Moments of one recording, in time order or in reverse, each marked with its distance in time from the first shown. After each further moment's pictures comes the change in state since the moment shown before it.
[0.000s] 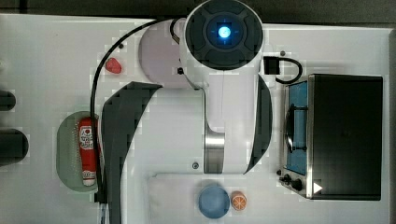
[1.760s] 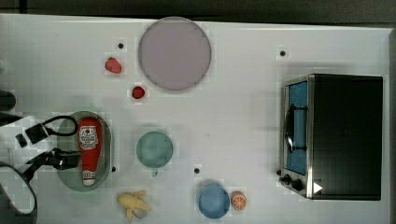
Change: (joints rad) arm -0.062 -0.046 0.734 -0.211 0.036 0.185 0.138
